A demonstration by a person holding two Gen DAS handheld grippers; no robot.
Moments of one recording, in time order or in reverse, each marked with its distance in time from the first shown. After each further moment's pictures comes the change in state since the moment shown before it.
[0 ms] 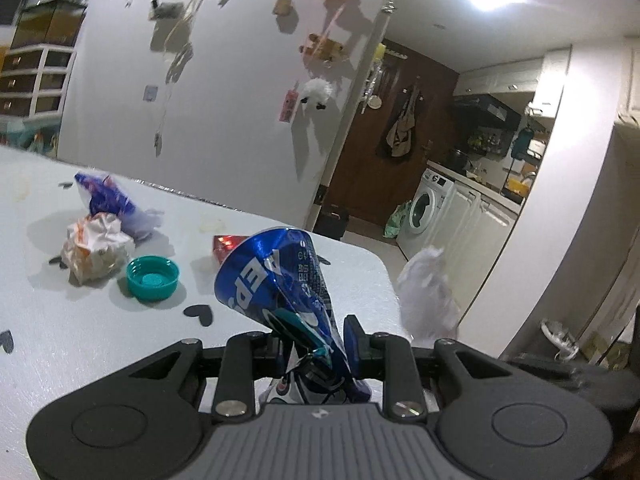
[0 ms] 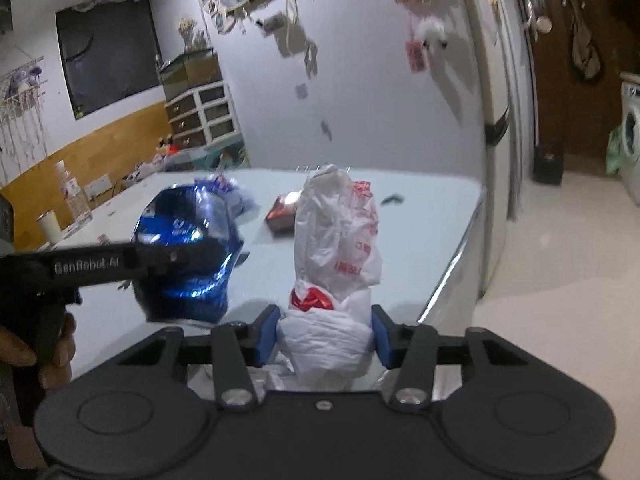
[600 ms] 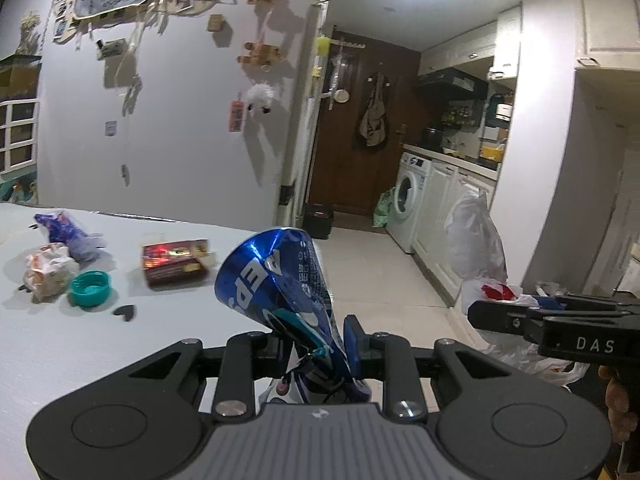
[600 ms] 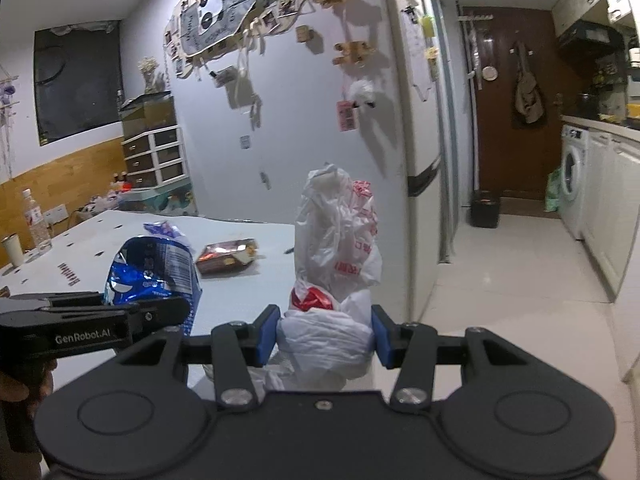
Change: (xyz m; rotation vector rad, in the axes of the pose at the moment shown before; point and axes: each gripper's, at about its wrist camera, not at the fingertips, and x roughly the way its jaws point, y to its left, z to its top) left arm -0.007 -0.099 -0.025 0.150 -0.010 -0.002; right arm -0.098 -0.049 0.001 -0.021 -0.125 -0.181
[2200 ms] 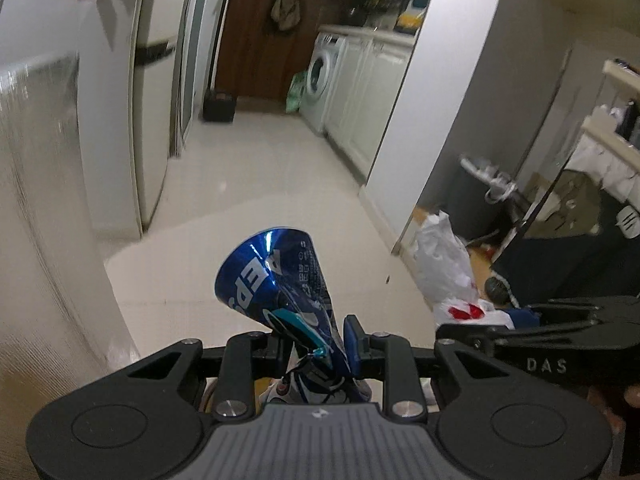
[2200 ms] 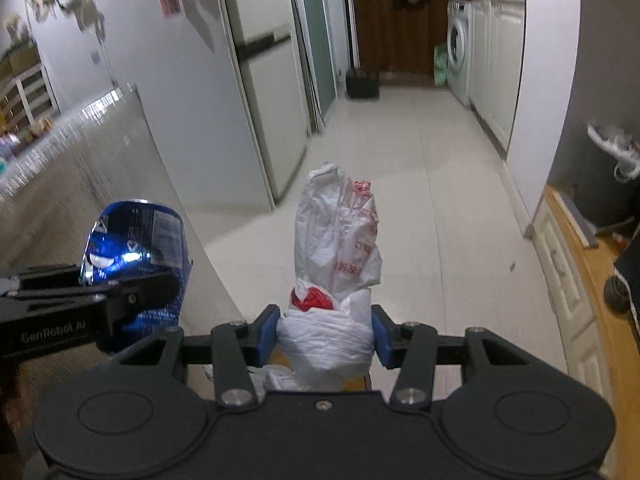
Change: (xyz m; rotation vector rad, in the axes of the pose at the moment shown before) left arm 0.170 -0.181 -0.150 0.044 0.350 -0.218; right arm -0.025 -0.220 -0.165 0.176 0.356 -0.273
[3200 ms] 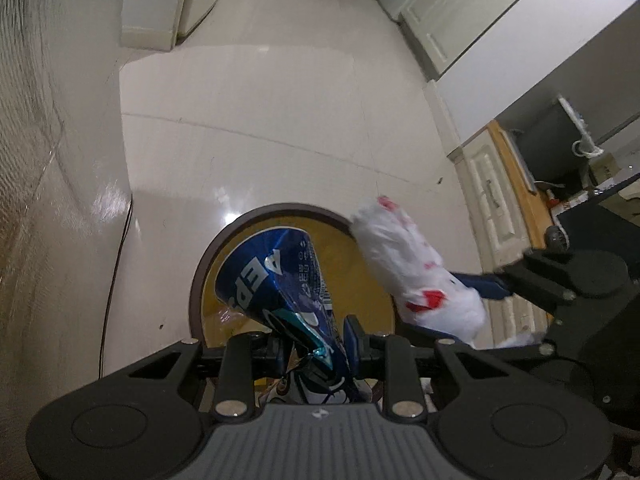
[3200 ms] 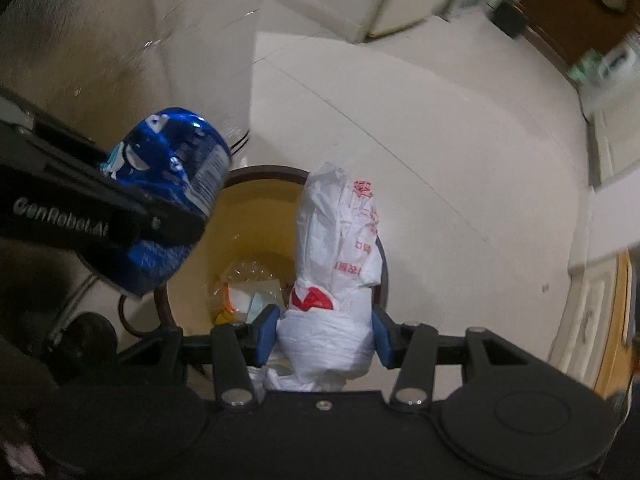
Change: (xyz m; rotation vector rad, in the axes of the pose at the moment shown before) left arm 0.166 0.124 -0.116 -0.308 0.358 -0.016; right arm 0.233 0.072 -0.088 -0.643 0.399 -0.016
